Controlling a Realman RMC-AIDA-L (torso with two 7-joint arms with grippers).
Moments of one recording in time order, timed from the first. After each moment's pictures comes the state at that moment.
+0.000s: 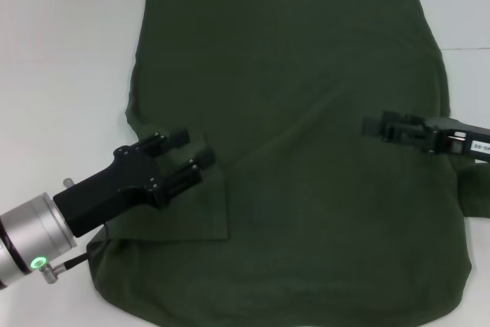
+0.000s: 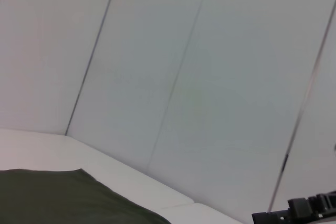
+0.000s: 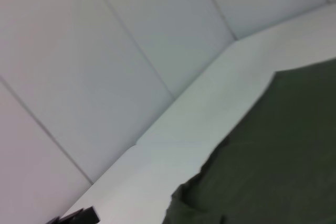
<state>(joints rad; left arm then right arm) -0.48 -2.17 0.51 0.38 1.78 1.52 -1.09 0.52 2.02 -0.56 -0.58 -1.93 -1.50 1.73</state>
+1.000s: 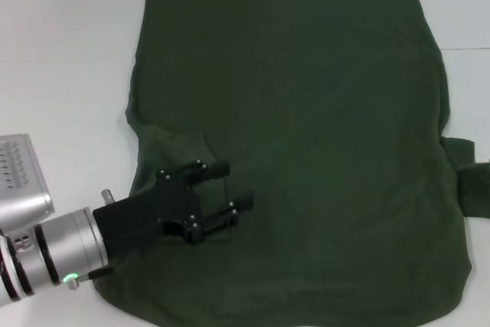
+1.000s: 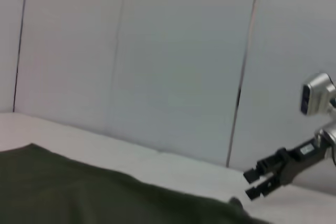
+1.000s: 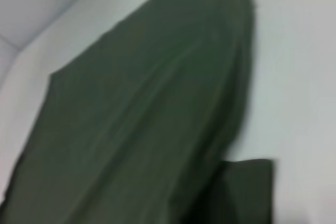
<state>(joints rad) -0.51 -2.17 0.68 0.36 1.78 1.46 -0.93 0.39 1.88 -0.54 -0.60 -2.09 -1.26 2.18</state>
